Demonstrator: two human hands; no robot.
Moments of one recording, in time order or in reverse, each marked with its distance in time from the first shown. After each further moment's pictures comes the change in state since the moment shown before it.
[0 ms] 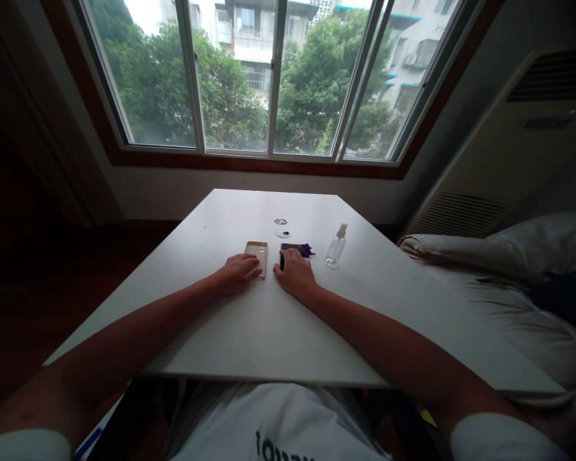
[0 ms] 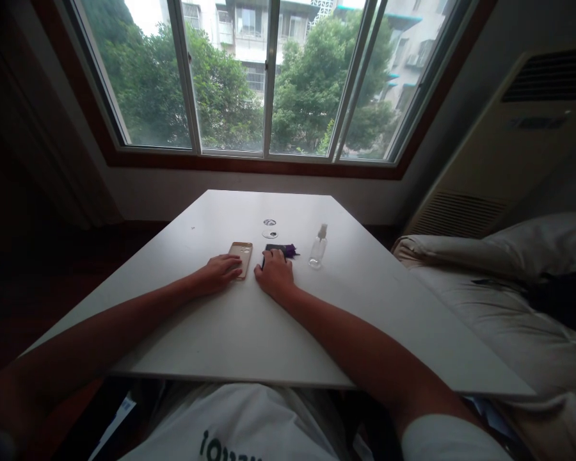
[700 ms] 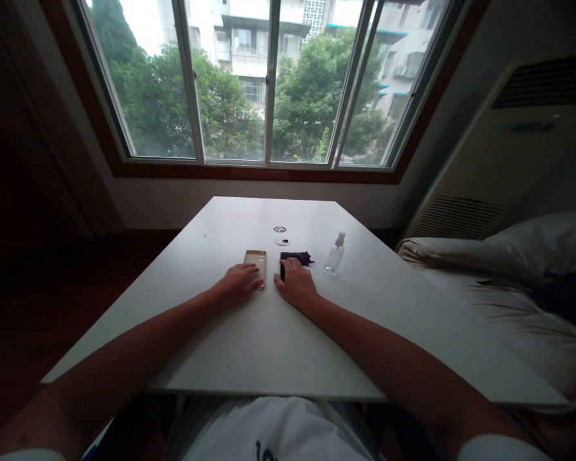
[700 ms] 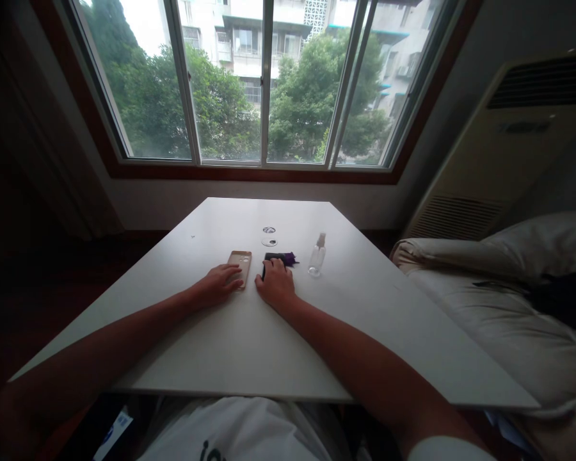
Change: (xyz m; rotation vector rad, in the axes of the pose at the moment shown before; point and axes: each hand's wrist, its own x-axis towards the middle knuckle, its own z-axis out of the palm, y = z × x) left_hand -0.004 0.009 -0.005 0.008 0.038 -0.016; right_hand -0.004 0.002 -0.005 0.004 0.002 0.015
